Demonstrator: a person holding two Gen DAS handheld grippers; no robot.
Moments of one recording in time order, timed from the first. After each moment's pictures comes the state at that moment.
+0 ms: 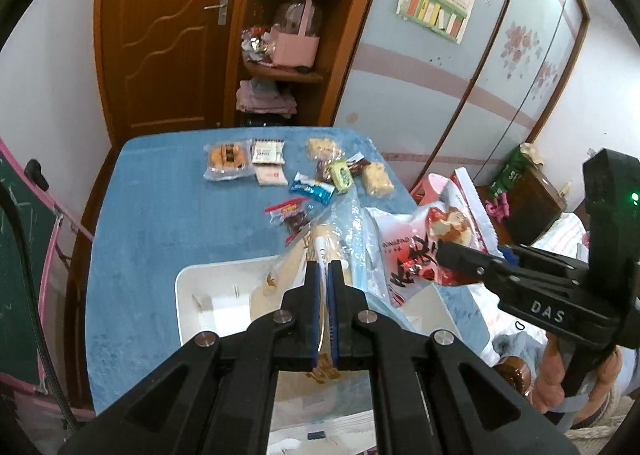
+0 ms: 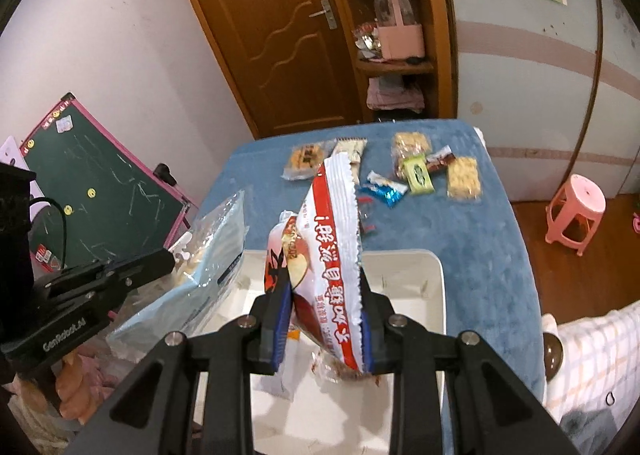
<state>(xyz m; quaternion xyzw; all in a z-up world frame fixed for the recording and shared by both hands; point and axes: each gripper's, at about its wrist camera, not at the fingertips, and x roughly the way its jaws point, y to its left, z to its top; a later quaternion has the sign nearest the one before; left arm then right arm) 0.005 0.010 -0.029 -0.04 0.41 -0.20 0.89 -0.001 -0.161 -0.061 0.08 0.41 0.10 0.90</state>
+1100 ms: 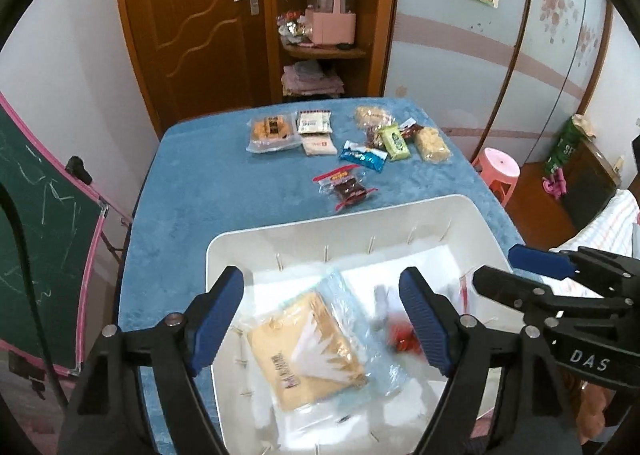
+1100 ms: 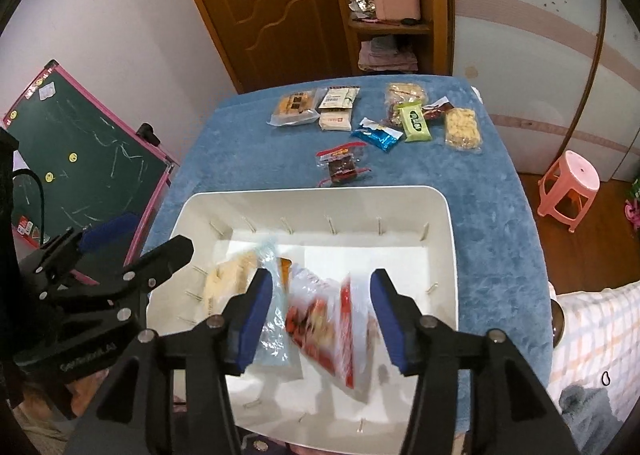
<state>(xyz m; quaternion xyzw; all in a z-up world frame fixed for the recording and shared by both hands) 0.000 -0.010 -0.070 0.03 0.43 -0.11 0.90 -0.011 -0.147 -0.106 0.06 0.46 0.09 0.88</state>
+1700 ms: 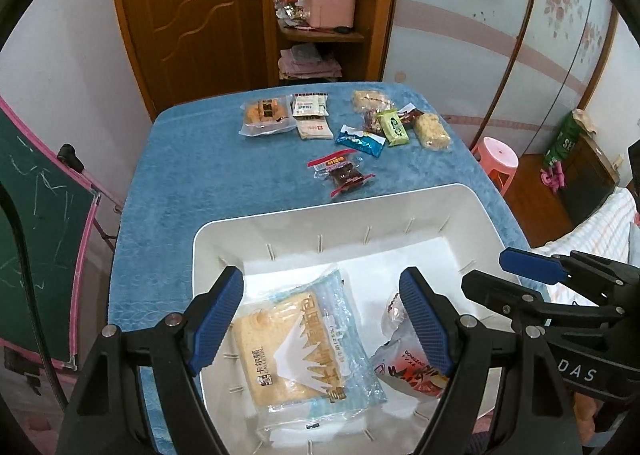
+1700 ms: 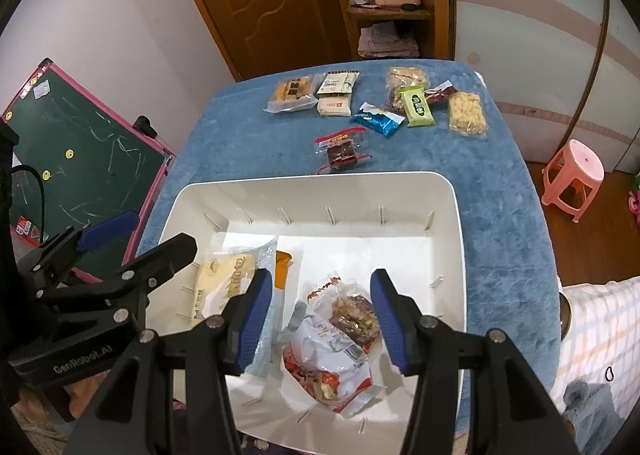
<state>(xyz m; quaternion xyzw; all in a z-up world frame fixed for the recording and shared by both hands) 0.011 -0.014 -0.082 0.03 0.46 -0.11 0.88 -0.001 -0.149 -0.120 0.07 0.48 0.09 0.87</state>
